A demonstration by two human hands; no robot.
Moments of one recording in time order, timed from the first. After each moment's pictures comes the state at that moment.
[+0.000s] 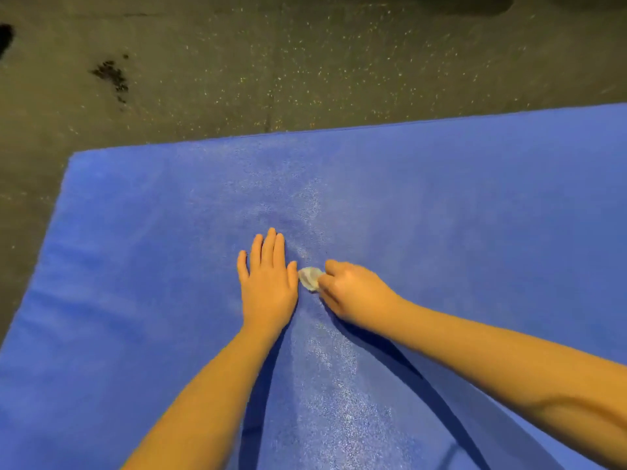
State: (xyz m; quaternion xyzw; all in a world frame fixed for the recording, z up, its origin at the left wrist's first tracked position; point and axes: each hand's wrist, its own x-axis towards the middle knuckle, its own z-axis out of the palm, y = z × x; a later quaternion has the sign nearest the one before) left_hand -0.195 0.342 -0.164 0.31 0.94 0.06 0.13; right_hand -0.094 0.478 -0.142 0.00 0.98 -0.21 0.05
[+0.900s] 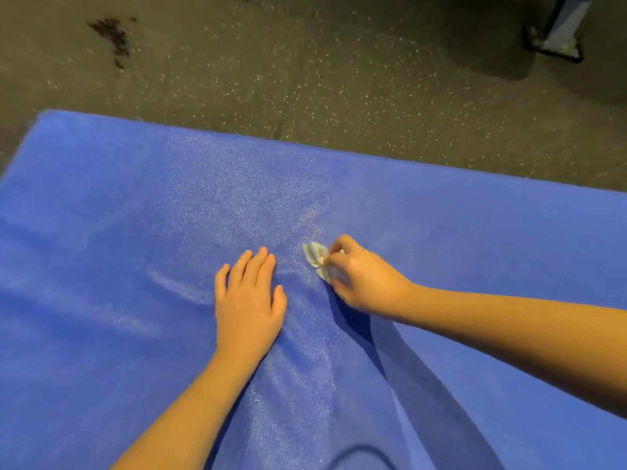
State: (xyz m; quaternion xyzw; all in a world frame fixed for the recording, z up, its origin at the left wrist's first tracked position) left_hand -0.194 0.346 -0.181 0.27 0.95 0.16 -0.02; right_hand -0.141 0.547 -0.132 -0.01 0.97 -0.22 0.12
